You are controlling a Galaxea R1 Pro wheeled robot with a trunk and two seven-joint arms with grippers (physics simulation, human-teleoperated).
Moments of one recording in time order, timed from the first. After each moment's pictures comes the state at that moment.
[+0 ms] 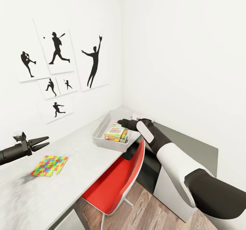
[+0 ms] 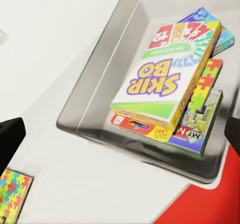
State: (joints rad) left arm -0.63 0.46 0.54 -1.01 0.09 1.00 -1.47; right arm -1.13 0.17 0.38 -0.60 -0.79 0.52 -0.17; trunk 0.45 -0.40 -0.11
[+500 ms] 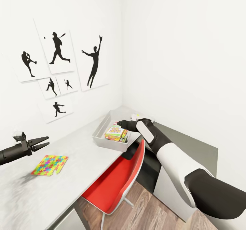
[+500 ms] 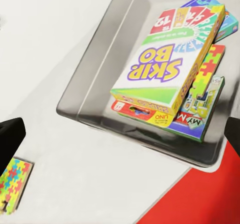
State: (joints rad) left arm -0.63 0.46 0.54 -1.01 0.09 1.00 -1.46; right arm -1.13 0.17 0.38 -0.60 -0.79 0.57 -0.17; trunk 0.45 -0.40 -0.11
